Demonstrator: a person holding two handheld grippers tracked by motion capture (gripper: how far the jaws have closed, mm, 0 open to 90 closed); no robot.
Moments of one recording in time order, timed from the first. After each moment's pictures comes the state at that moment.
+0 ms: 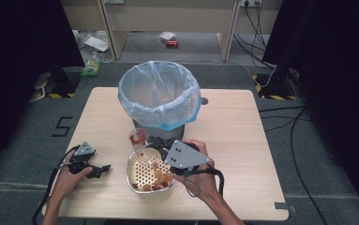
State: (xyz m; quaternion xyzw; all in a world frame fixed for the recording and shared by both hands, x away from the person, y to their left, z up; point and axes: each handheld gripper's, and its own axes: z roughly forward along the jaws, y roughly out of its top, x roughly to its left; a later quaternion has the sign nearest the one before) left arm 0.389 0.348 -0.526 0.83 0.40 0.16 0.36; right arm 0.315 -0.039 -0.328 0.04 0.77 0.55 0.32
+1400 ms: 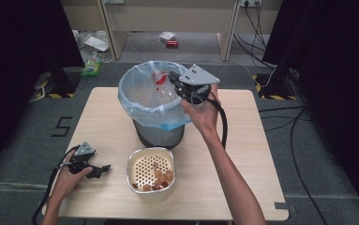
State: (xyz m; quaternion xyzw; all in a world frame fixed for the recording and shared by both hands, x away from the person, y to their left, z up) left arm 0.389 0.348 -0.526 0.83 0.40 0.16 0.36; right arm 0.458 -0.053 -0.266 0.21 0.73 0.54 0.35
